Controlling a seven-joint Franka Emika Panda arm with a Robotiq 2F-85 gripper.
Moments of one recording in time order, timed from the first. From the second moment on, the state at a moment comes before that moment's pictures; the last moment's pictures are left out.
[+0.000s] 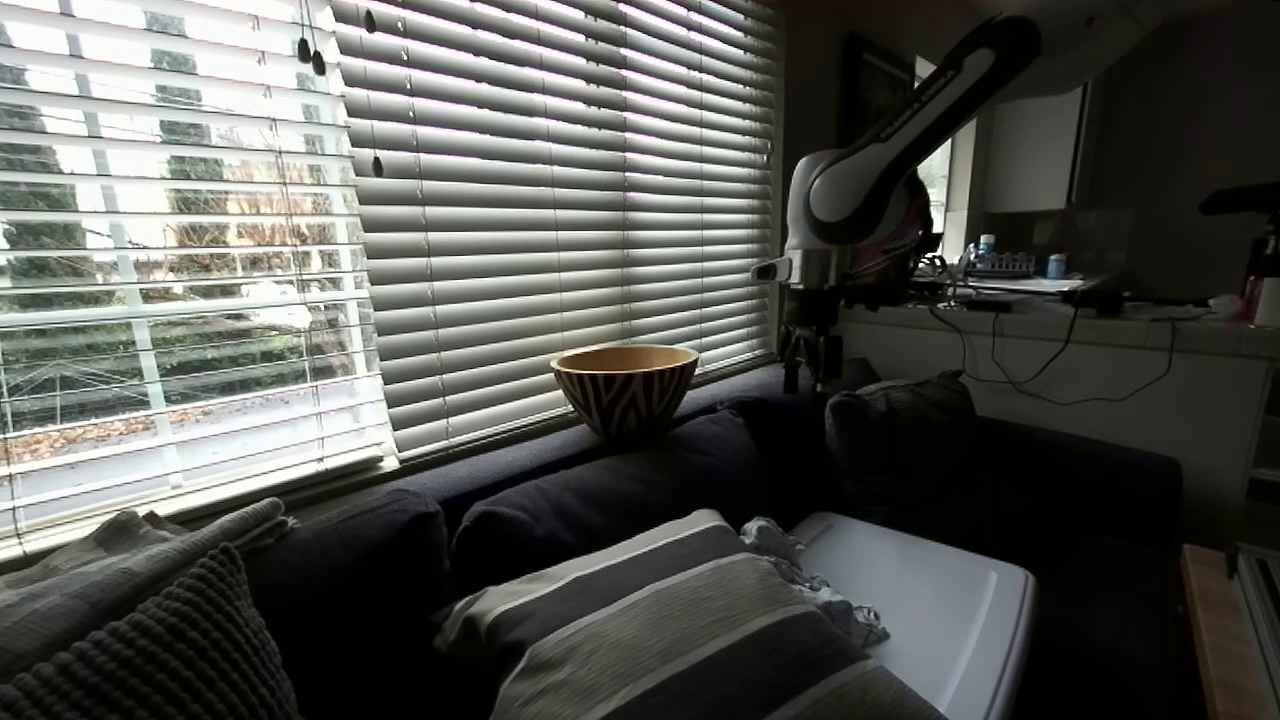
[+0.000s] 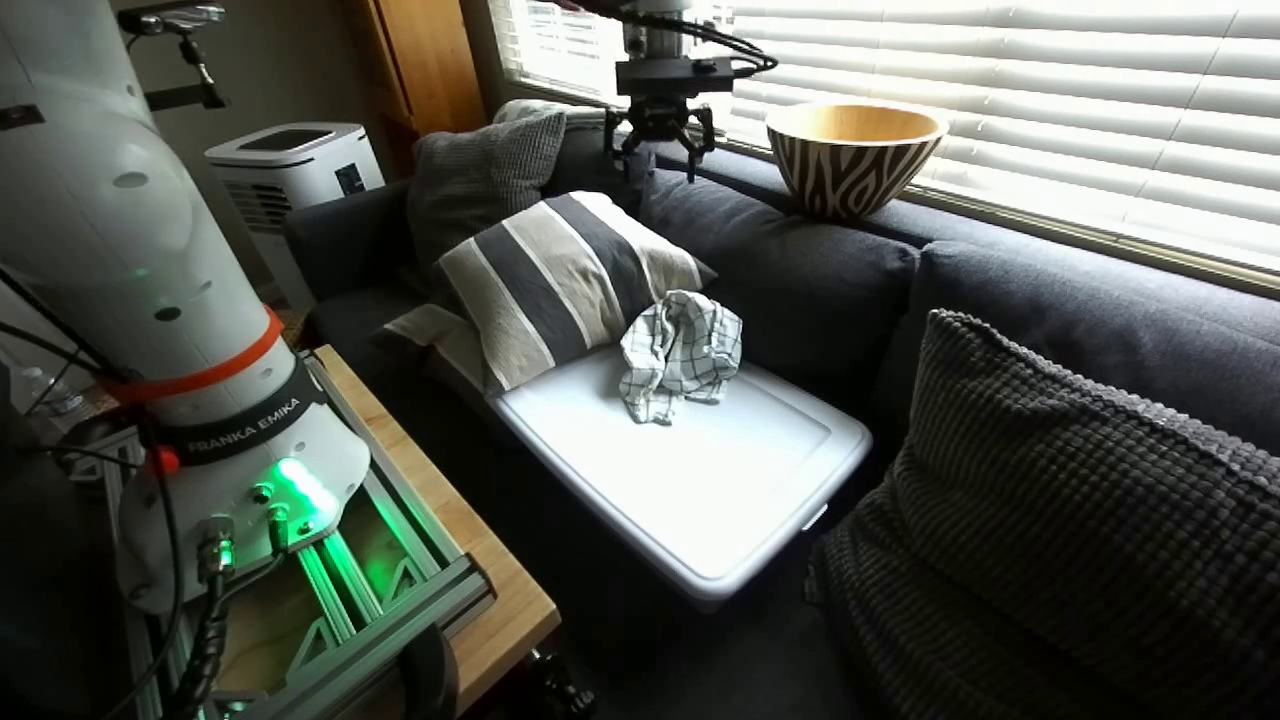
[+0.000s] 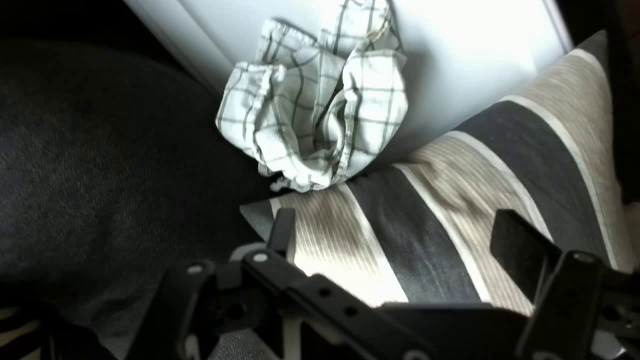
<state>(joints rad) 0.01 0.14 -0.03 -2.18 0.11 2.33 -1.02</state>
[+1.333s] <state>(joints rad) -0.21 0.77 0.14 -1.57 0.34 1.78 -1.50</state>
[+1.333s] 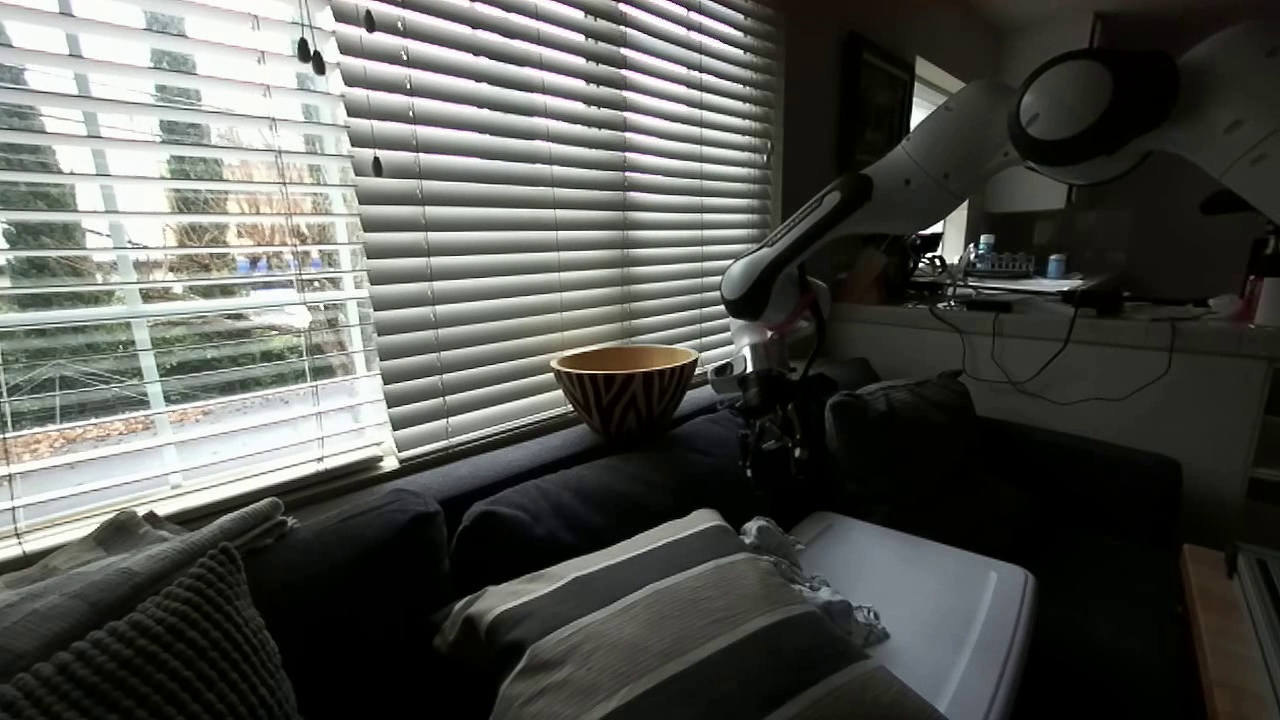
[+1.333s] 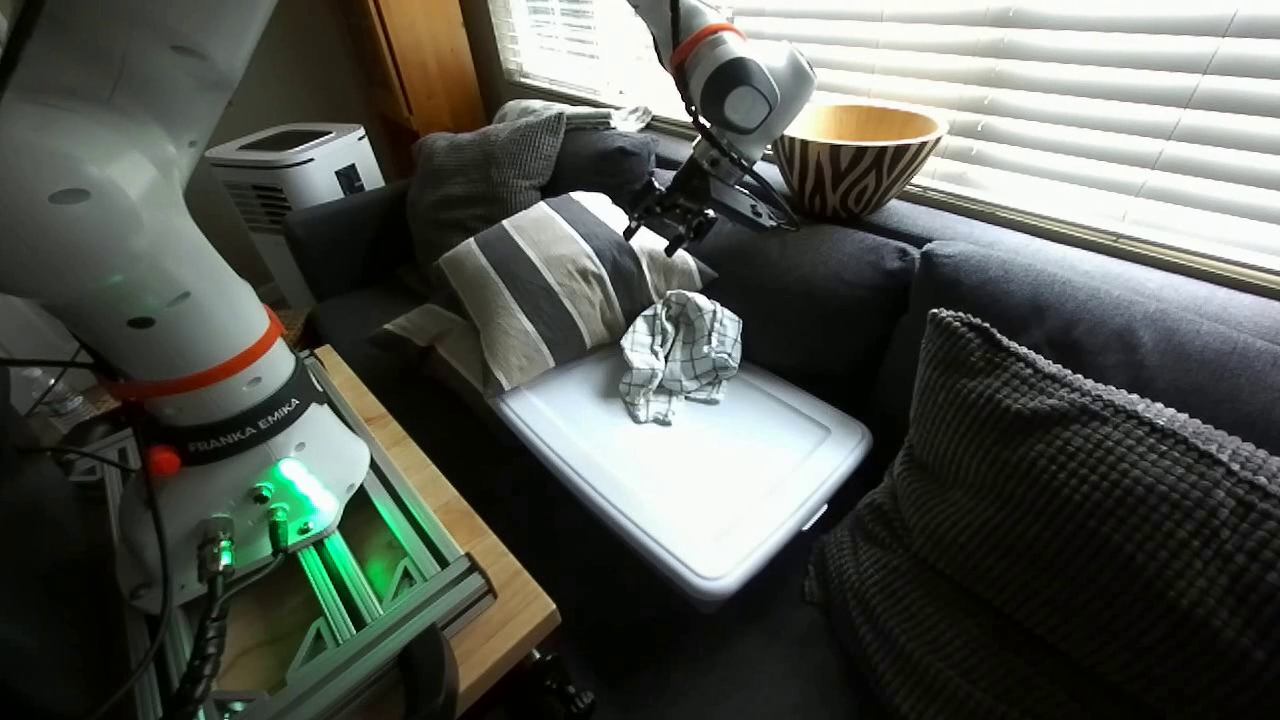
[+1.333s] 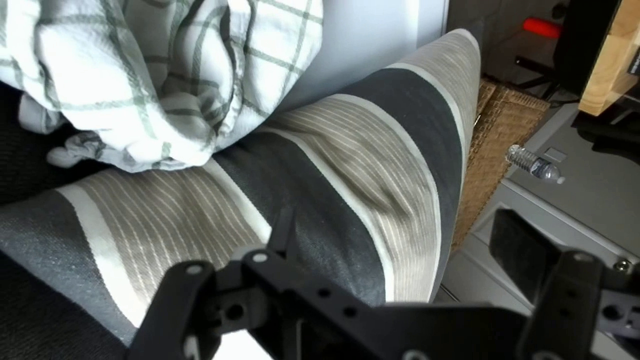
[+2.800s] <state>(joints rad) -0.24 0.95 0.14 -1.48 0.69 2.15 -1.00</state>
